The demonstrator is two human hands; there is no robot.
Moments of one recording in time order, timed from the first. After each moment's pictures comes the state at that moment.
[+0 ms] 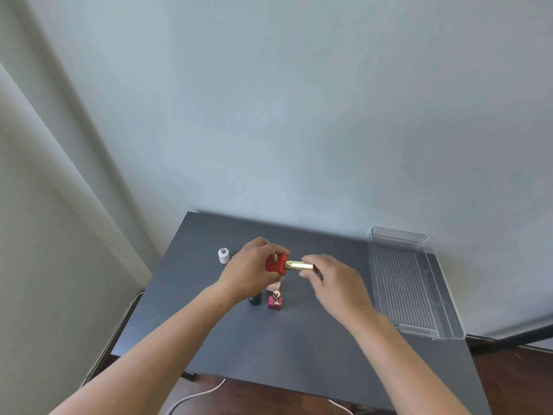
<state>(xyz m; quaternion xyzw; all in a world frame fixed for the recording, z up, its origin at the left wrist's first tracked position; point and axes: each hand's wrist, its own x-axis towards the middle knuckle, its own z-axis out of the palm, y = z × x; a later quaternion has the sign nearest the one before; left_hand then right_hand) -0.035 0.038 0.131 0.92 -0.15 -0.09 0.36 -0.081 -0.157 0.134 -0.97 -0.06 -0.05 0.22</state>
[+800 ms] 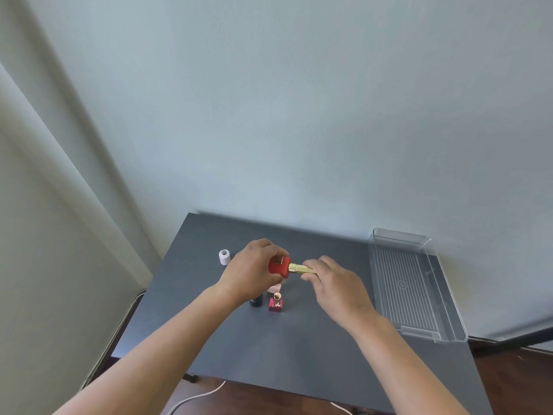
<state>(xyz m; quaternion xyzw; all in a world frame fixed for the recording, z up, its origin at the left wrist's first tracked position) -0.036 0.037 0.137 0.93 -0.19 -0.06 0.31 -0.082 -0.158 0.133 -0.98 -0.09 -0.05 0.17</state>
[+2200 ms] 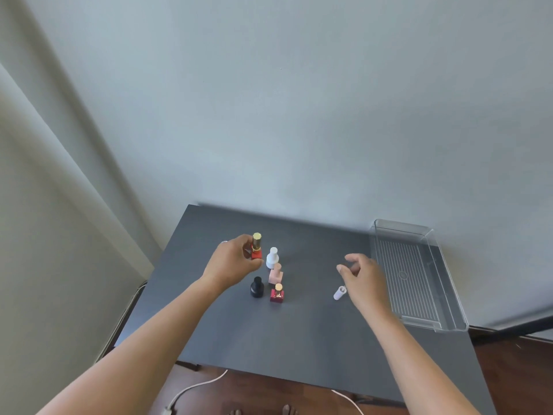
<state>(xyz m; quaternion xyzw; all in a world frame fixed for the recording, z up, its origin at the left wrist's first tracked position) -0.015 0.072 0.087 0.91 -0.02 -0.10 0.40 -0.074 -0.212 0.077 -0.91 0.20 -0.04 0.36</state>
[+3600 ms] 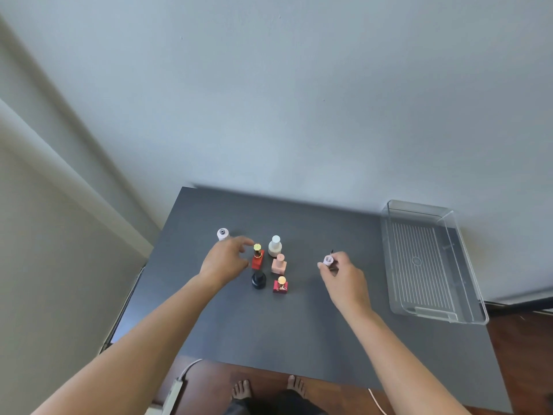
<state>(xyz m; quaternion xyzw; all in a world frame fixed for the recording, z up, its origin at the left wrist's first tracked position) 0.014 0.082 0.017 0.93 0.00 -0.18 0.31 -0.063 -0.174 0.034 -0.91 0.20 0.03 0.36</state>
